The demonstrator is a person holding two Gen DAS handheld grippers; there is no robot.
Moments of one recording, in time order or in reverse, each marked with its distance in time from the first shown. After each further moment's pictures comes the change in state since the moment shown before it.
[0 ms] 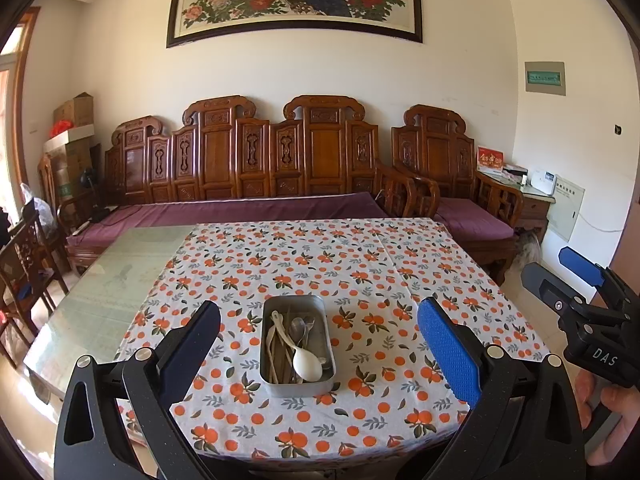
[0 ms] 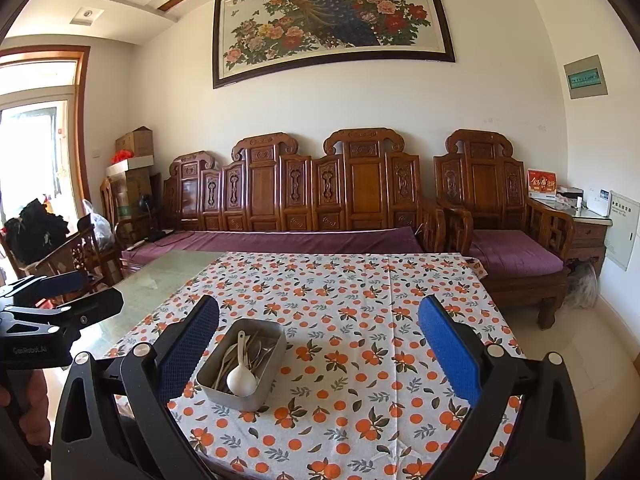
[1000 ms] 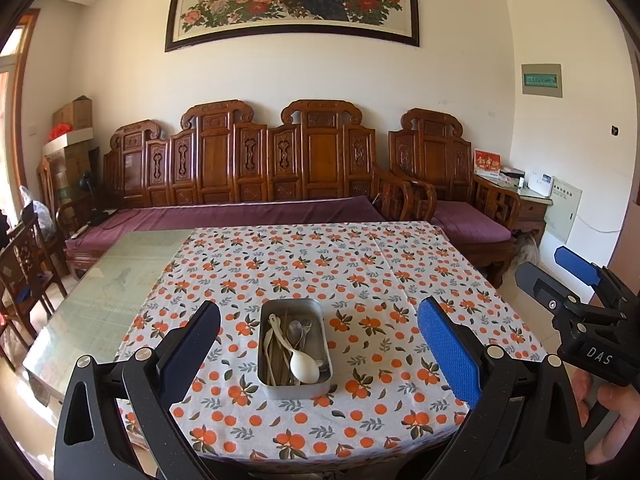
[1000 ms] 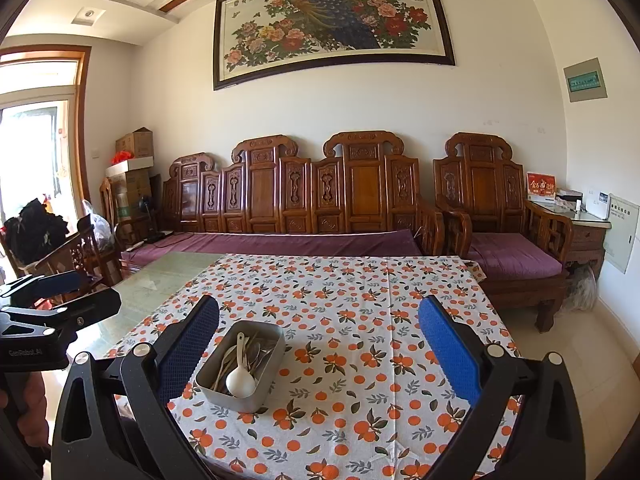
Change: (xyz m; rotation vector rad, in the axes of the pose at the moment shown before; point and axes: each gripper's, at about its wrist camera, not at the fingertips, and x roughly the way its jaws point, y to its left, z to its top) left arm -0.007 -0.002 0.003 0.003 -0.014 -0.009; right arm -0.001 0.002 0.000 -0.003 -0.010 -0.002
